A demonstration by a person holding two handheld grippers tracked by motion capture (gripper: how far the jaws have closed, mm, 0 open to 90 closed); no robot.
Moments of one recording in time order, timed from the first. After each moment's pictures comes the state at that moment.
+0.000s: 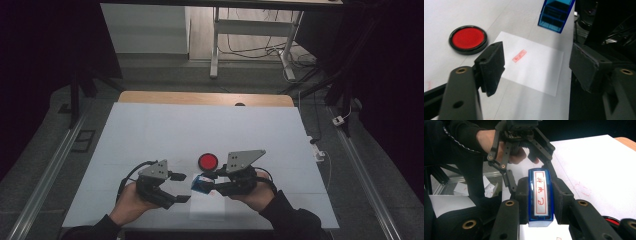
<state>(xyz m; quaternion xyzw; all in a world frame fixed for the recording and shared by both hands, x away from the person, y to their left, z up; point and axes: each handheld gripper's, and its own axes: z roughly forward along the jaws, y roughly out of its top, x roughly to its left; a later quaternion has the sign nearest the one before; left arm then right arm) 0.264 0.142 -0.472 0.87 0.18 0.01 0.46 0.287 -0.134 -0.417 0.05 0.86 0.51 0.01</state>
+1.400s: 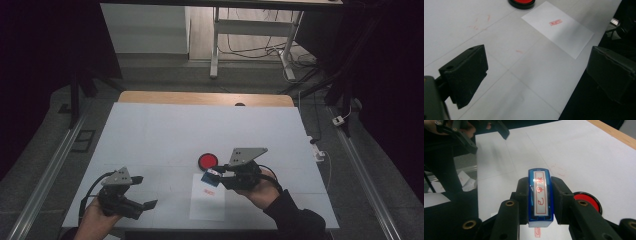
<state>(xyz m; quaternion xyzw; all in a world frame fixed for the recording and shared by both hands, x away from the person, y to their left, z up) 0.218 0.217 -0.480 0.83 0.36 0.06 0.42 0.299 -0.145 -0.425 0.12 0.87 0.47 0.06</state>
